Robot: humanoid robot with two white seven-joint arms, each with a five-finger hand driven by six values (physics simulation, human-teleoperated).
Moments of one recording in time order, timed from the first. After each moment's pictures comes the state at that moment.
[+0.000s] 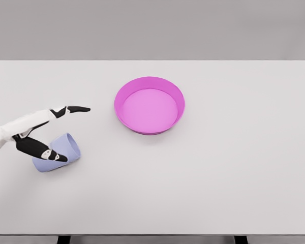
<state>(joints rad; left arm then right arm) -0.17 1.07 -0.45 -1.76 0.42 -0.49 -0.43 0.02 0.00 0.28 0.05 -0.09 -0.07 -0.11</state>
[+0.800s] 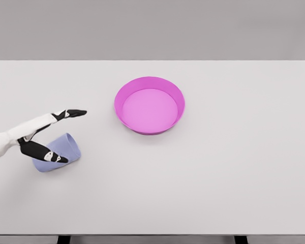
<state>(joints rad) -0.09 1.03 -0.40 -1.76 0.36 -0.31 -0.39 0.02 0.00 0.28 0.05 -0.09 -0.07 -0.11</state>
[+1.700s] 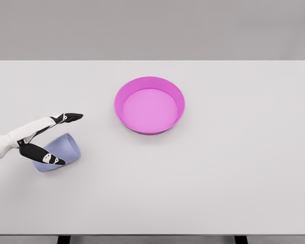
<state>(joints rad) -0.08 1.03 -0.38 -1.77 0.35 -0.21 -0.40 0.02 0.00 0.28 0.05 -0.09 -0.07 -0.11</state>
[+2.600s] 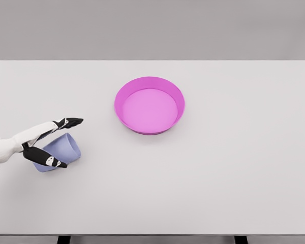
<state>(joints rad) -0.07 1.00 -0.39 -1.76 0.34 -0.10 -0.39 0.02 0.00 0.28 0.05 -0.09 -0.07 -0.11</state>
